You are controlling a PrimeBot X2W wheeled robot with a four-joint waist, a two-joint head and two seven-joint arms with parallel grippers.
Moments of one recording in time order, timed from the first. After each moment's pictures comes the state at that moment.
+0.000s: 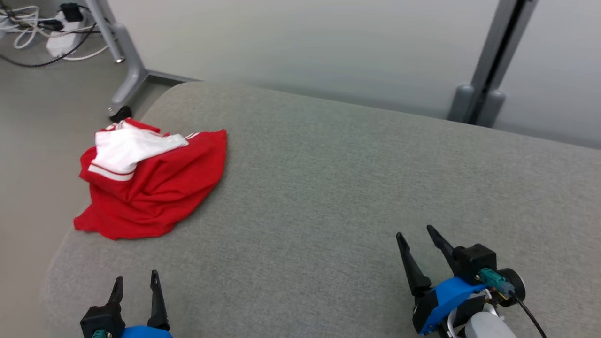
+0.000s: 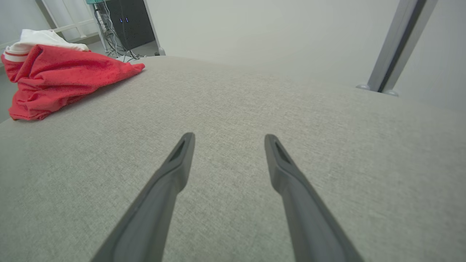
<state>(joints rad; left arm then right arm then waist) -0.05 0.05 0.08 0.52 -0.10 -0.05 -0.26 -0.26 -0.05 0.15 0.62 0.11 0.13 -0.26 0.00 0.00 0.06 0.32</state>
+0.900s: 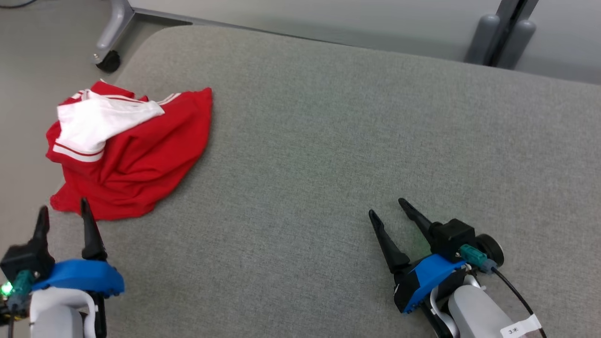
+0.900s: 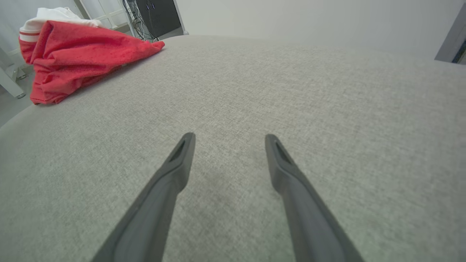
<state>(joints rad) -0.22 0.13 0.23 0.50 -0.08 -0.06 -0.26 -0.35 -0.07 0.32 0.59 0.18 0.13 -0.26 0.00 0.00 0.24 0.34</state>
